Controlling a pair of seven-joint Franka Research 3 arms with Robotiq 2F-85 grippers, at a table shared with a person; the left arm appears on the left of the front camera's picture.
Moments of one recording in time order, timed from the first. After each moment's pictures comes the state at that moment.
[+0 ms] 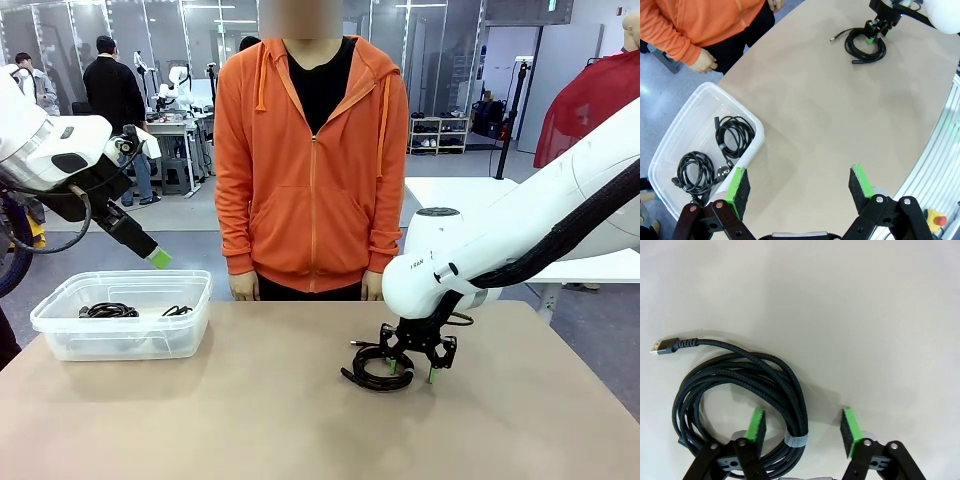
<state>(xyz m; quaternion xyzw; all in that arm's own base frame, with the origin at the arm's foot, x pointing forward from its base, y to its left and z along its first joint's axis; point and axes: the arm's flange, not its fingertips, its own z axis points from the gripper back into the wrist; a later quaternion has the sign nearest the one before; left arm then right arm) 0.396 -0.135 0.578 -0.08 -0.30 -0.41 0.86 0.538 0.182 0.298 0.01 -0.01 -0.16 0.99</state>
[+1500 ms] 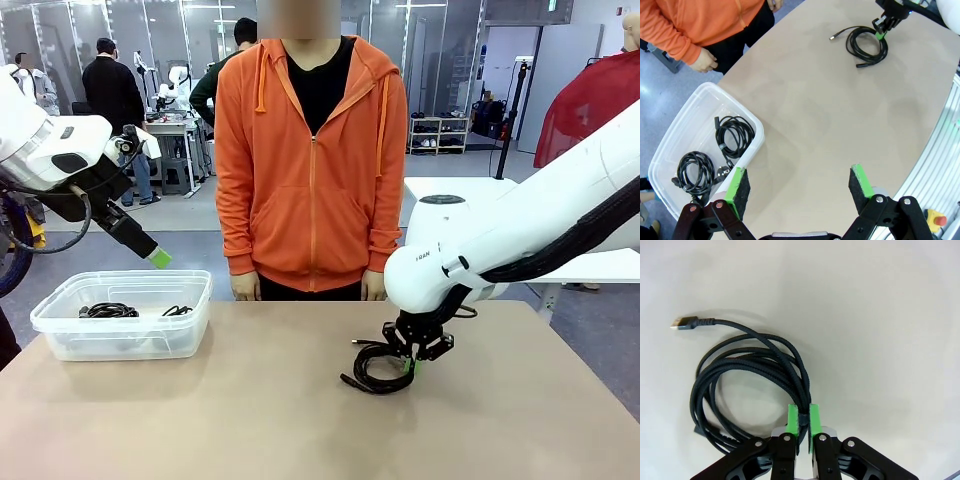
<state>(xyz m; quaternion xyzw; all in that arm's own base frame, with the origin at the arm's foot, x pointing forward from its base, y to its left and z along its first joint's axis) 0.396 -0.135 0.578 -0.08 -0.30 -0.41 0.86 0.522 0.186 0.332 0.02 -0.04 -0.16 0.99</state>
